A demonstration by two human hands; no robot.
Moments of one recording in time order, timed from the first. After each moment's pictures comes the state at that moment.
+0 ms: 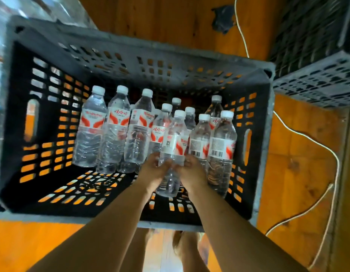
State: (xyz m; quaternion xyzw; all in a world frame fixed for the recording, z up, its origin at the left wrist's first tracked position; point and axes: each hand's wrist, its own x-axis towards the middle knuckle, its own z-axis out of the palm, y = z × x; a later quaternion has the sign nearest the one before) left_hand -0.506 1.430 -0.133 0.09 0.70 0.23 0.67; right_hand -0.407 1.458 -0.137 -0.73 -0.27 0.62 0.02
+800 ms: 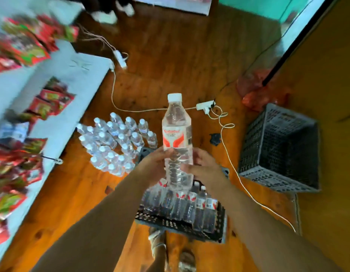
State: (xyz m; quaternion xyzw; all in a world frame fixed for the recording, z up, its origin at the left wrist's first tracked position) left_hand -0.639 1.481 0.299 0.19 0.47 0.46 0.73; right_hand -0.479 1.525 0.321 -0.47 -0.49 0.71 0.17
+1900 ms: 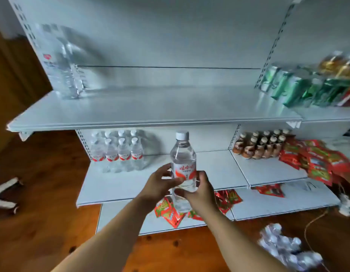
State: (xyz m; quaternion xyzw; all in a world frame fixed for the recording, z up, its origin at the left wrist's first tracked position) left_hand -1.030 0.892 0.460 -0.03 0.69 0.71 0.13; right_hand -1.024 1.033 0.441 -0.05 -0.84 0.54 -0.01
